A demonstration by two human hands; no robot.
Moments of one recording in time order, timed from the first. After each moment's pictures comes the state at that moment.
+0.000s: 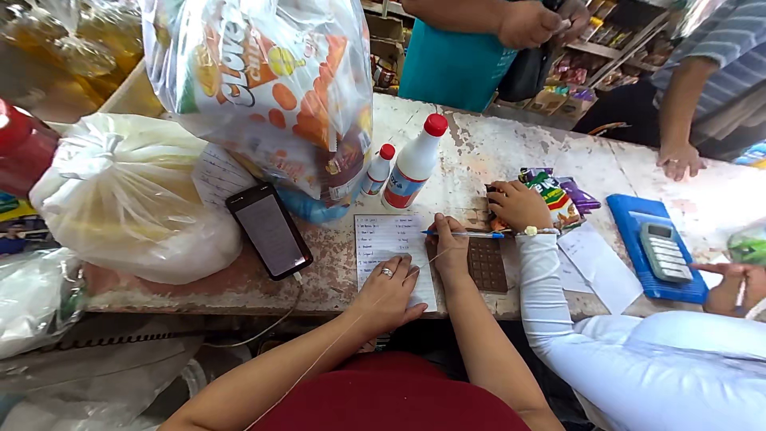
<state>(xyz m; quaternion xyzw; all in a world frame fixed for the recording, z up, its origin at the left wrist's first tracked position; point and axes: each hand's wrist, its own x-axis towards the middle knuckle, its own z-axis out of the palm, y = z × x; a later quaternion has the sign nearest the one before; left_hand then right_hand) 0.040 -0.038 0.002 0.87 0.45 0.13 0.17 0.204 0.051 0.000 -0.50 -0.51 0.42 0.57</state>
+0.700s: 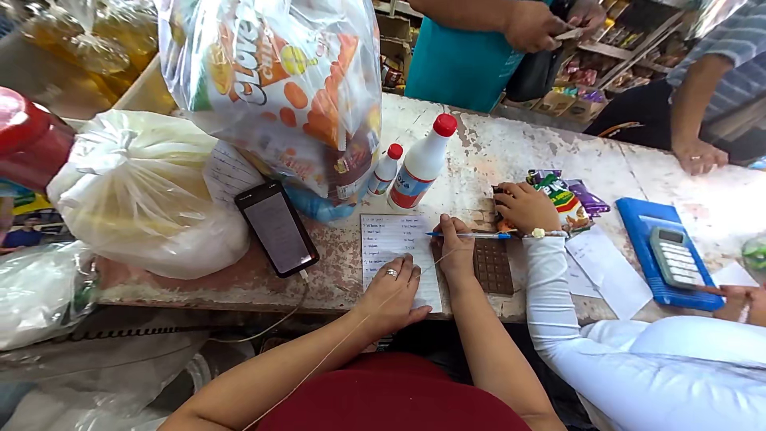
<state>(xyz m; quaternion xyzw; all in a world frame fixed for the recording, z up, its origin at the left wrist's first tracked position) 0.040 -0.041 0.005 0.86 0.46 0.12 0.17 0.204 0.050 0.001 -0.50 -0.51 0.42 0.56</state>
